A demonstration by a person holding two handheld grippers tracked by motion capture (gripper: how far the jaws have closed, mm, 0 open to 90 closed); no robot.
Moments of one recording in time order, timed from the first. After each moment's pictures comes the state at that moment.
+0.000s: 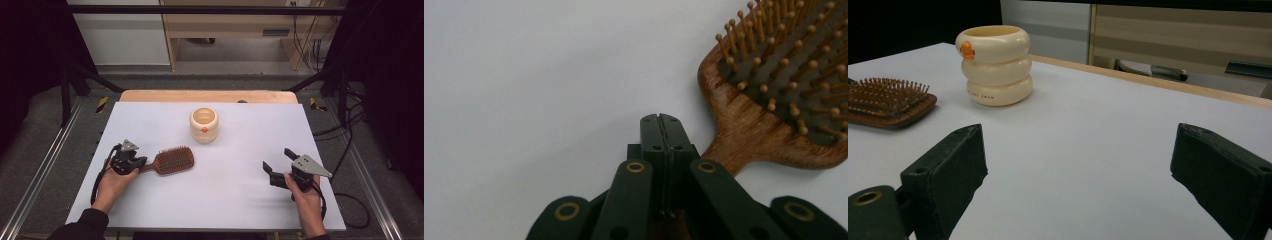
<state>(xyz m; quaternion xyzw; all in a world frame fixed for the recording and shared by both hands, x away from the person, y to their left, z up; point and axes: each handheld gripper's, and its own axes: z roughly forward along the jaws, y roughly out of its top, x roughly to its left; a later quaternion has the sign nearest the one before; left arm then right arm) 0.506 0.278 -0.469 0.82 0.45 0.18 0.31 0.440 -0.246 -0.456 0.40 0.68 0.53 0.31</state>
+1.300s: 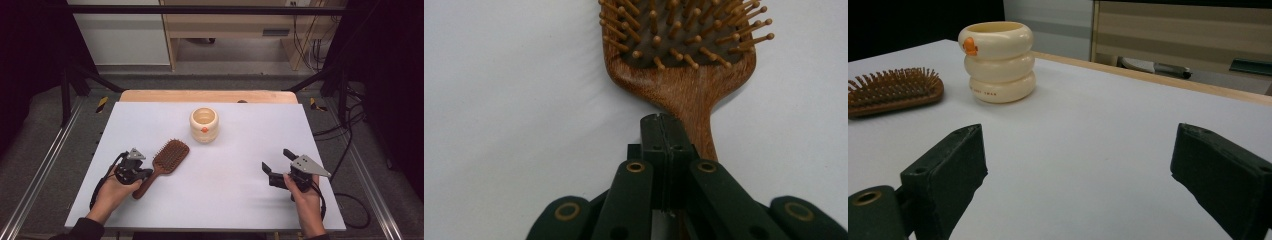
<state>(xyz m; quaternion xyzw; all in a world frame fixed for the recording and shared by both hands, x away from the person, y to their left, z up) 0.479 0.257 -0.462 0.86 0.41 0.12 0.29 0.440 -0.245 -0.457 0.40 0.68 0.53 0.30</state>
